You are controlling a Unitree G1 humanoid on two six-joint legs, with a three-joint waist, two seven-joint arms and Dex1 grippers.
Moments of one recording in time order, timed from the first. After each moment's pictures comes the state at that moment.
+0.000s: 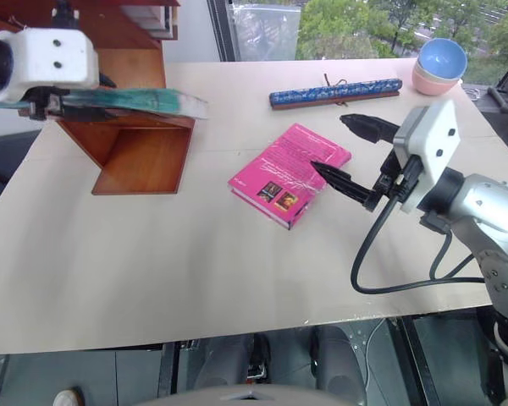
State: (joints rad) left arm -1.20 1.16 -0.23 0.23 0.19 0.21 -1.53; right arm -0.39 -0.78 -0.20 -0.66 0.74 0.56 0.63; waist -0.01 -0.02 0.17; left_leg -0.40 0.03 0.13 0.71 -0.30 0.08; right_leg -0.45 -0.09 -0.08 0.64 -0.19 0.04
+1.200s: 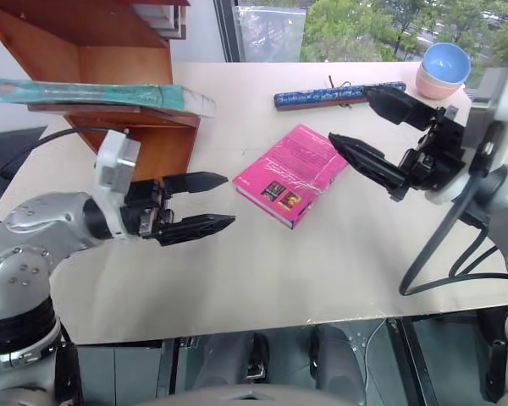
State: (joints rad) left arm -0.28 0.64 0.25 -0.56 -0.72 0.89 -0.90; right arm -0.22 -0.83 -0.42 -0.67 1.01 0.63 0.63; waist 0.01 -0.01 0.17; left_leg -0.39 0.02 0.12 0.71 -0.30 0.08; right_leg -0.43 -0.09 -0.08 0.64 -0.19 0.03
